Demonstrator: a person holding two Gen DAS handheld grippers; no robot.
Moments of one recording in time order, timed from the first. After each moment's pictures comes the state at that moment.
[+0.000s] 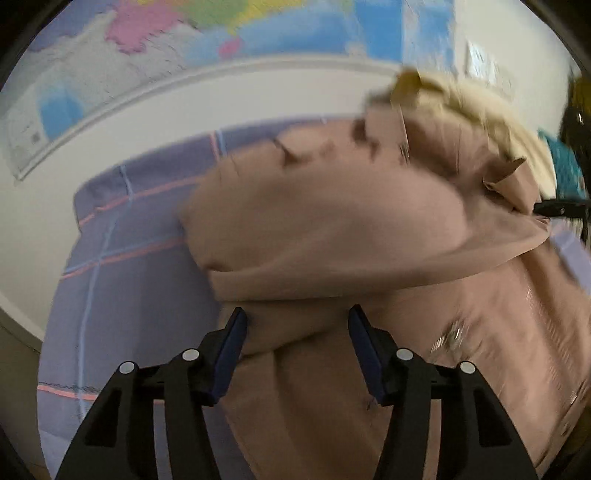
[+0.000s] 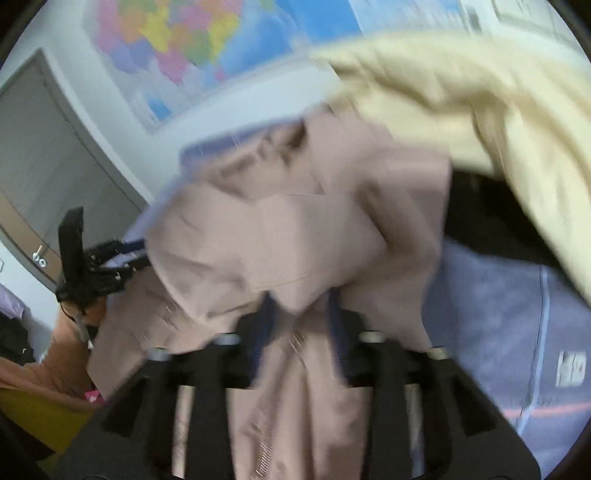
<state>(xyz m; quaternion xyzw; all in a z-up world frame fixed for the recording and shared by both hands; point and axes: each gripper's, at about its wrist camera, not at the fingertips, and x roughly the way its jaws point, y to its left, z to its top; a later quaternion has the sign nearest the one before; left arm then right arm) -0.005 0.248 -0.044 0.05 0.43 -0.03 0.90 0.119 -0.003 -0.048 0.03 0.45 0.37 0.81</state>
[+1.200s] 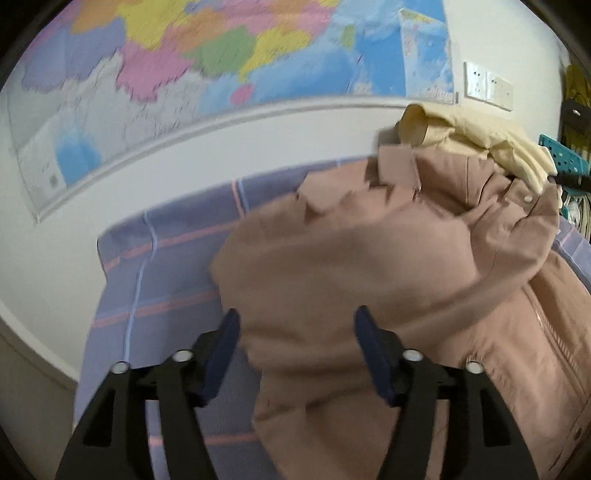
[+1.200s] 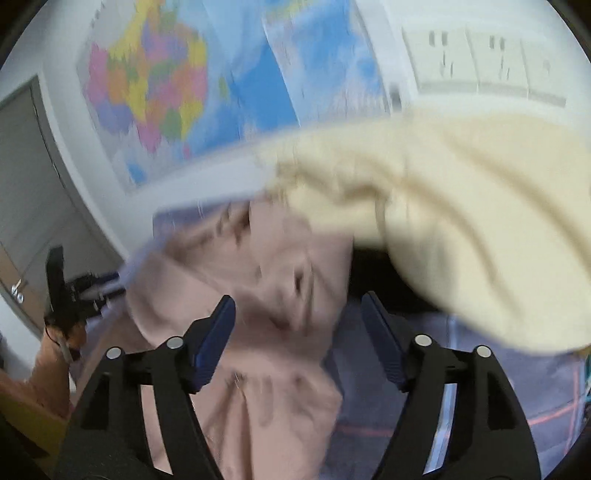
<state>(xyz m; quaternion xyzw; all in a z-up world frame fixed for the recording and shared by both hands) 0.006 0.252 -0.002 0.08 0.36 -0.01 0.93 0.121 -0.057 0.022 0.05 0.32 0.32 0.89</state>
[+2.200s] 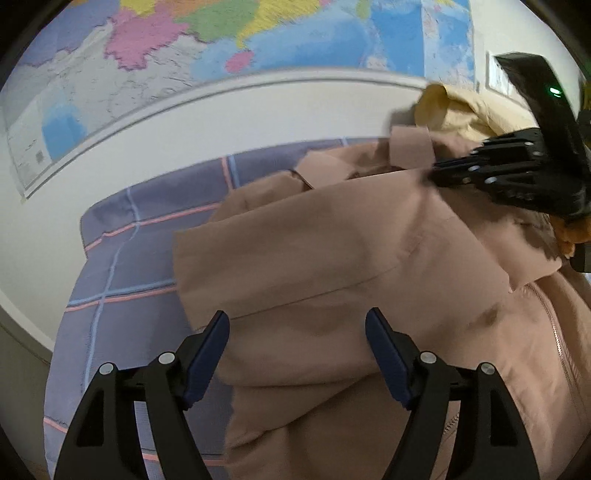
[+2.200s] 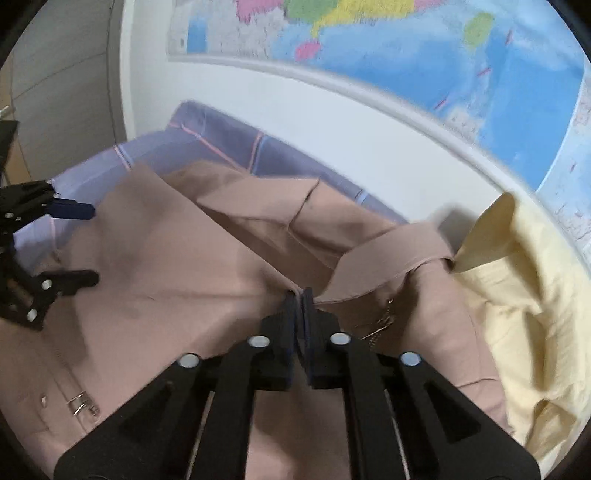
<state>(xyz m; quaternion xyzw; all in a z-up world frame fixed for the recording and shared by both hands) 0.034 0.241 -0.037 0.05 0.40 0.01 0.91 0.171 0.193 -0.034 -0.25 0.35 0.37 0.83</state>
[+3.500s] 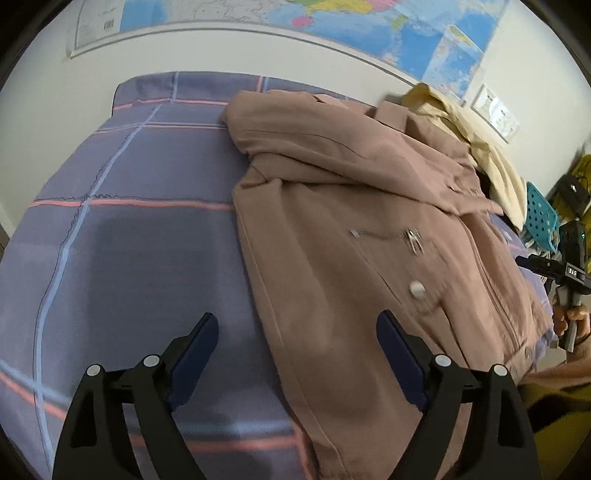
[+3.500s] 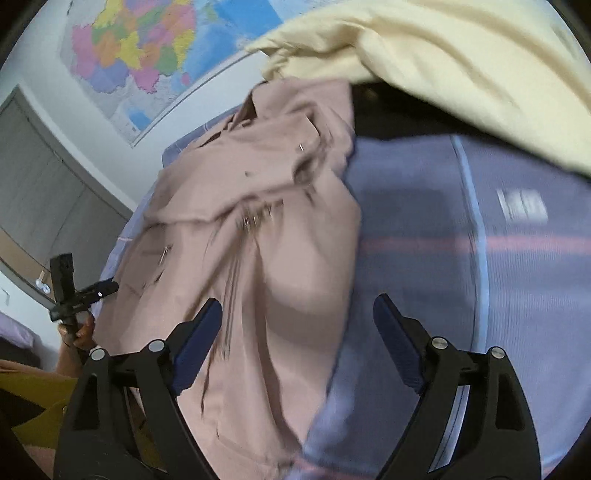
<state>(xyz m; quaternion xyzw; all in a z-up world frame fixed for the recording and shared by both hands) -0.131 0.269 -0.053 -0.13 0.45 -0.03 0.88 0.019 -0.091 -0.066 0.10 0.47 0.33 0.81</state>
